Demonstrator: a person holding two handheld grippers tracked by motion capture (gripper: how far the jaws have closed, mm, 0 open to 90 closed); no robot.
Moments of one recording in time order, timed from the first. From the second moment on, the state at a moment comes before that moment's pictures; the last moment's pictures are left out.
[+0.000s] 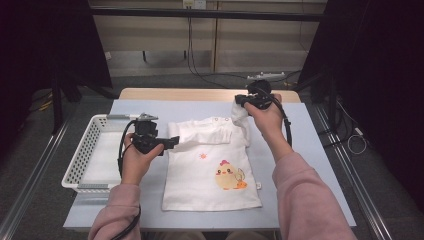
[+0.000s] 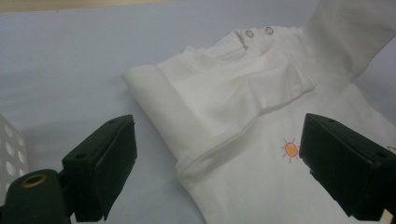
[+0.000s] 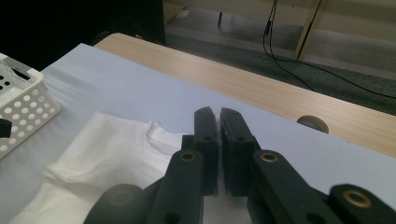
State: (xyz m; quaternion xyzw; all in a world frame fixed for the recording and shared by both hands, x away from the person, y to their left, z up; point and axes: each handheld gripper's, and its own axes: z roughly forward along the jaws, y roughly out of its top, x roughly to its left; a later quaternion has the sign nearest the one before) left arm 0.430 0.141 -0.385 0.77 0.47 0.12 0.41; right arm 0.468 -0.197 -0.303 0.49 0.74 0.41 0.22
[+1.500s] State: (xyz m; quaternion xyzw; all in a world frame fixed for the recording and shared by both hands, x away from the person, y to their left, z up) left arm 0.429 0.144 -0.384 0.77 0.47 0.12 0.41; right arm 0.475 -0.159 -0.317 0.47 0.75 0.42 0.19
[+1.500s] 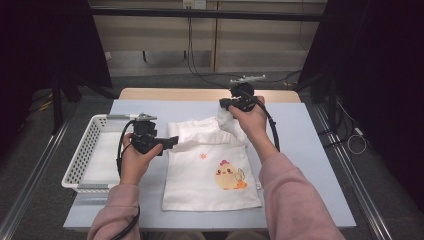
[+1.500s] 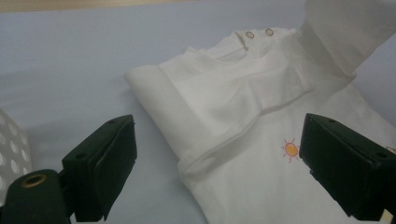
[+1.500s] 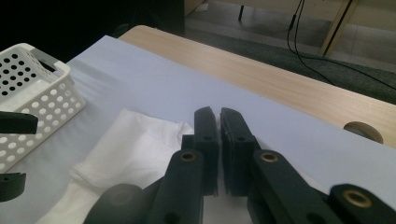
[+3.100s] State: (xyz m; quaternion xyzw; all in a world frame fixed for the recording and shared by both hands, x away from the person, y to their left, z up) left arm 0.430 0.144 -0.386 0.77 0.47 0.12 0.40; right arm 0.485 -0.145 -0.332 0.46 0.75 0.45 0.16
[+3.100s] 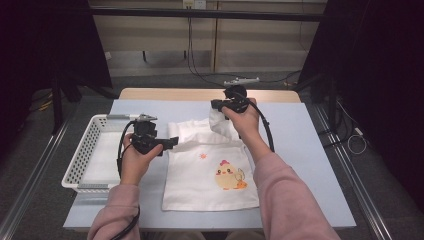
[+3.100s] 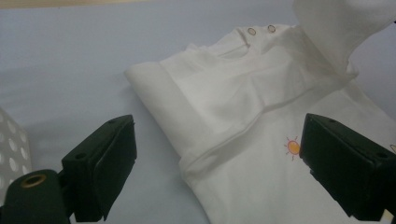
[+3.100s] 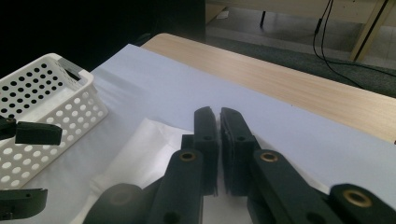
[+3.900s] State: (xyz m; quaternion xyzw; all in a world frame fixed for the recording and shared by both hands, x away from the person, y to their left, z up) left arm 0.430 0.144 -0.387 0.77 0.47 0.12 0.40; right arm 0.485 -0.140 -0.349 0.46 0.75 0.45 0.15
